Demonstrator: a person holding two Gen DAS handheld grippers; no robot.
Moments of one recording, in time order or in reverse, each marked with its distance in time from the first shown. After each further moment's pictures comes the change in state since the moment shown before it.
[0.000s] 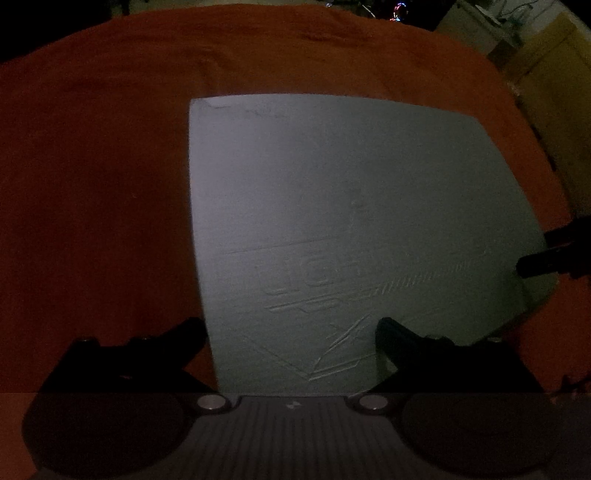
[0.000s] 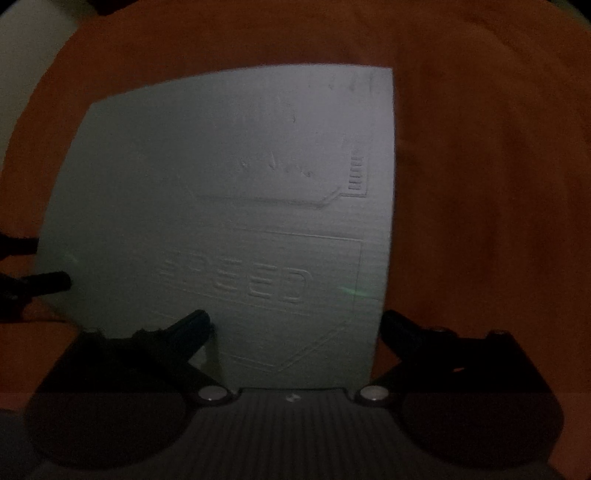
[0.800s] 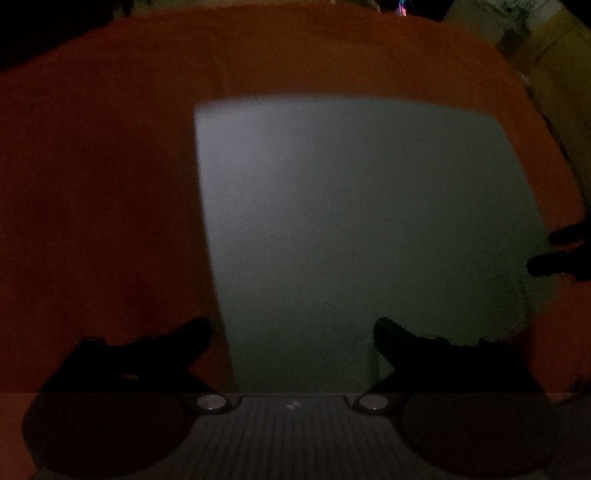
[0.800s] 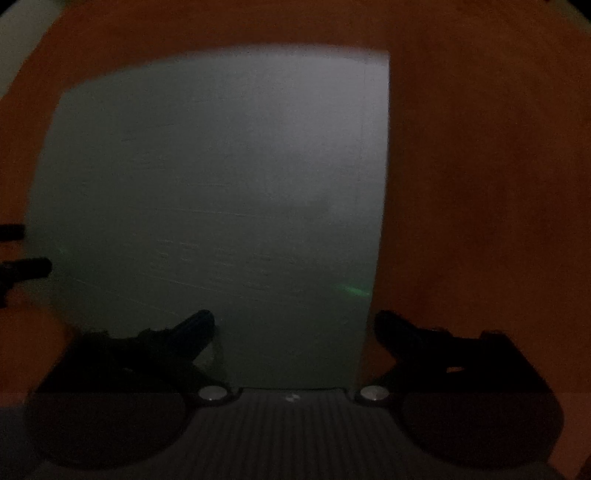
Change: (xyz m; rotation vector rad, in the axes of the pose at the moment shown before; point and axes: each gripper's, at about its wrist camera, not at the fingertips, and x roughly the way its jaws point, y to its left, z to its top) left arm 0.001 -0.007 0.013 0.017 -0.045 0.082; right arm -0.006 0.004 0.004 -0.019 -0.010 -0.084
